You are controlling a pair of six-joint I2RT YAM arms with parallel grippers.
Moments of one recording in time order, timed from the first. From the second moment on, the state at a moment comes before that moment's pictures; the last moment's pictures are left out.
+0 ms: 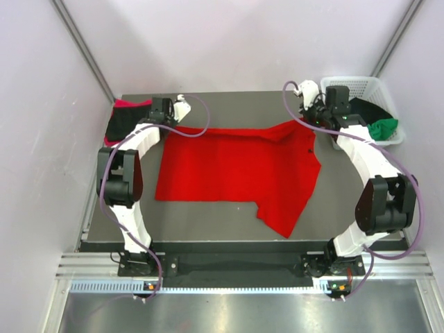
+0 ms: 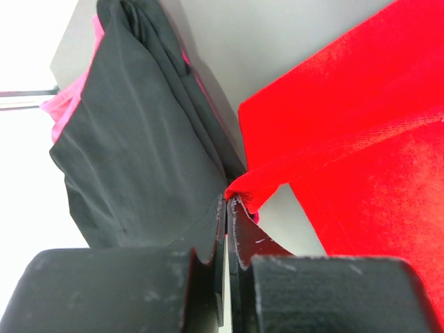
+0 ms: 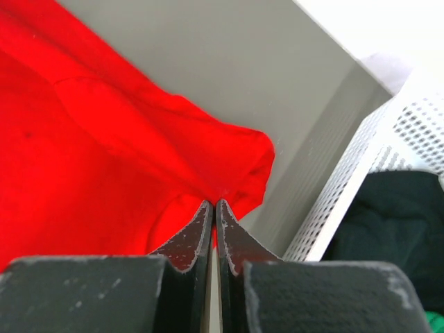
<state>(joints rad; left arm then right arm) -0.11 1.95 1.45 -0.24 -0.16 0.71 0.09 1.61 1.37 -0.37 -0.26 -0.54</state>
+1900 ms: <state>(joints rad) -0.11 1.82 1.39 -0.38 0.03 0.52 0.09 1.51 1.20 -0.46 -0.35 -0.41</state>
